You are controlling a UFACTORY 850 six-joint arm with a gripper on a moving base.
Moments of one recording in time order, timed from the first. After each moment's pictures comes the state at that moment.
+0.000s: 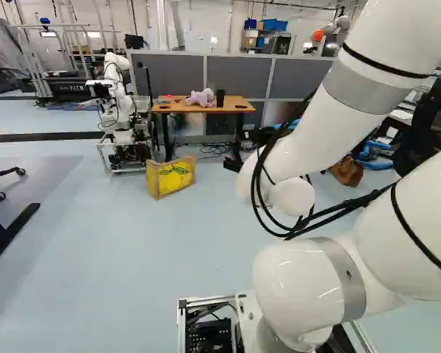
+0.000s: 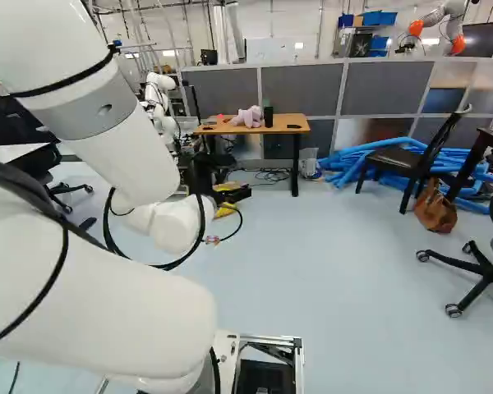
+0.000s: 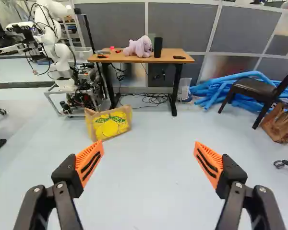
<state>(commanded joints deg) 0.0 16.0 -5.0 0.0 50.0 0.0</state>
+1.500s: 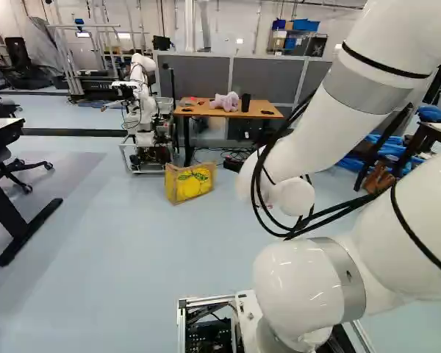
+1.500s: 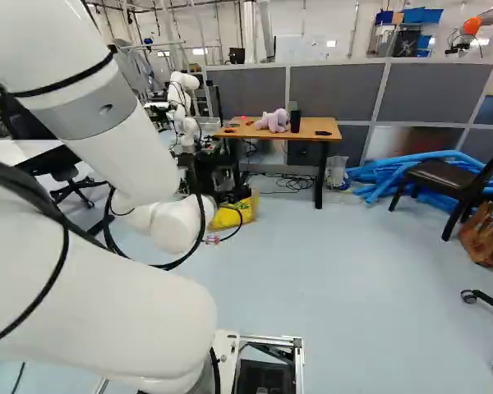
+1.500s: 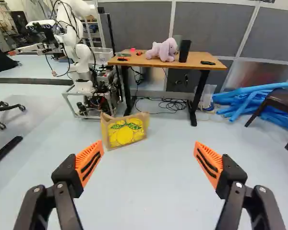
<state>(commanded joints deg) 0.0 16.0 -5.0 0.0 50.0 0.0</state>
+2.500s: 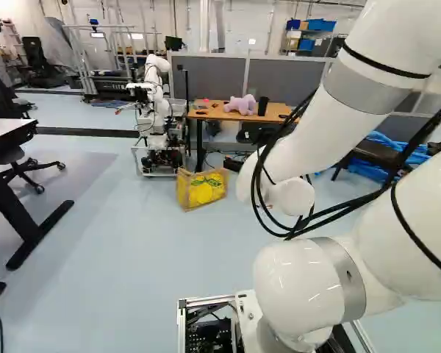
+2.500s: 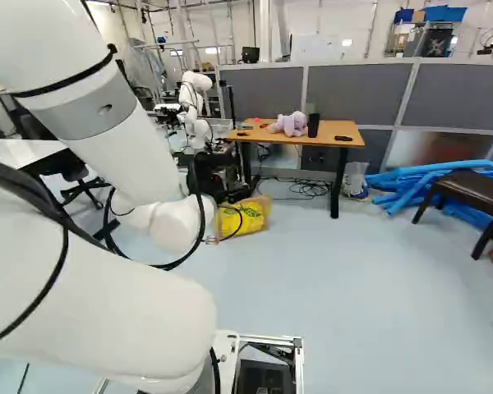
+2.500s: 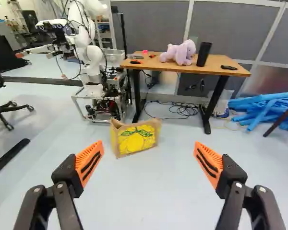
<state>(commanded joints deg) 0.0 16.0 -5.0 0.0 50.0 0.0</state>
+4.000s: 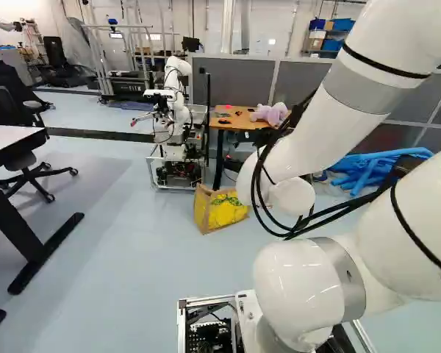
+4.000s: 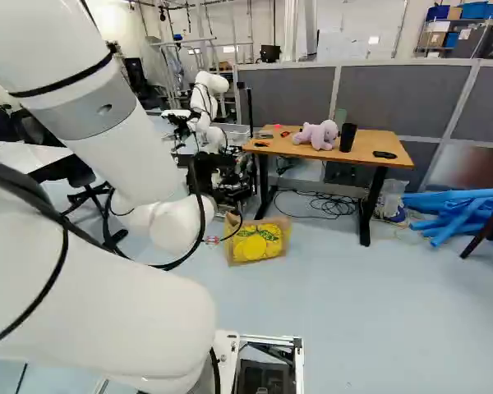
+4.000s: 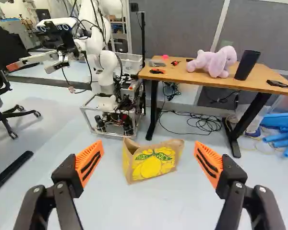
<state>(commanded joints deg) 0.0 16.0 -5.0 0.0 50.0 0.0</state>
